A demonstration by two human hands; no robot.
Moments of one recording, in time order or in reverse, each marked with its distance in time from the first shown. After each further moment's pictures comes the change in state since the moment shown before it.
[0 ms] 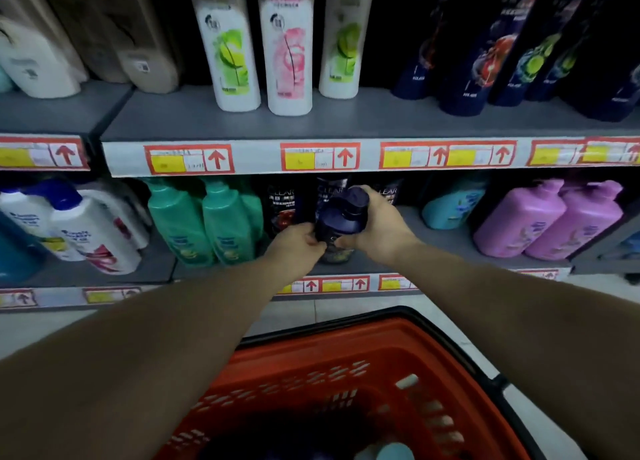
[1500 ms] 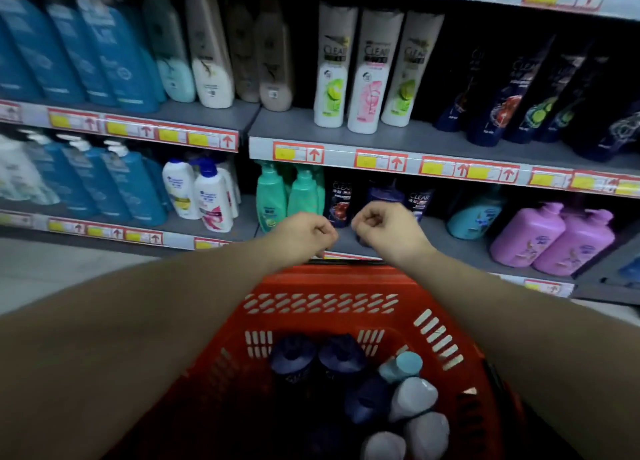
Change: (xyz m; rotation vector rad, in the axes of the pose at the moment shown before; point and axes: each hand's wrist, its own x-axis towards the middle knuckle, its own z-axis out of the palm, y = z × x) left_hand -0.188 0.003 -0.092 0.033 0.034 0.098; right_hand -0.135 -0.128 0.013 -0.034 -0.034 -0.088
